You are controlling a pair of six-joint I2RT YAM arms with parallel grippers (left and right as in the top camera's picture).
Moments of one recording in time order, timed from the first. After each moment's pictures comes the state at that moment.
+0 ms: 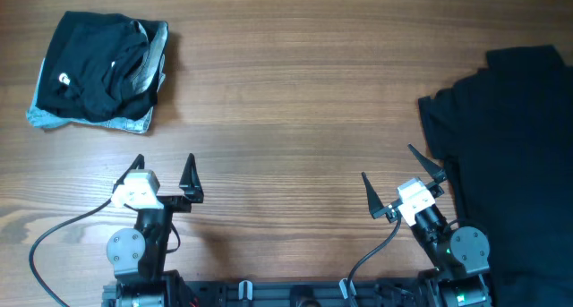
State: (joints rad) left arm 0.12 0.01 0.01 -0.05 0.19 -0.18; right arm 0.20 0.02 0.01 0.02 -0.28 -0.38
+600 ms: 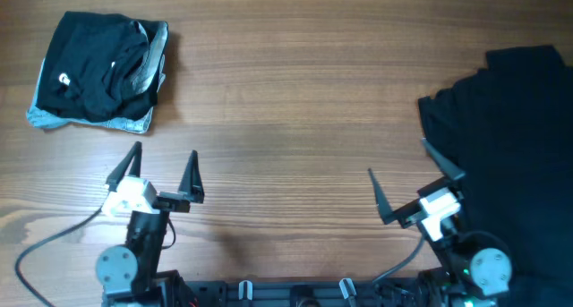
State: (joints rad) left arm 0.12 0.03 0.11 0.10 0.30 -0.19; right arm 0.20 0.03 0.12 0.19 -0.31 -0.22
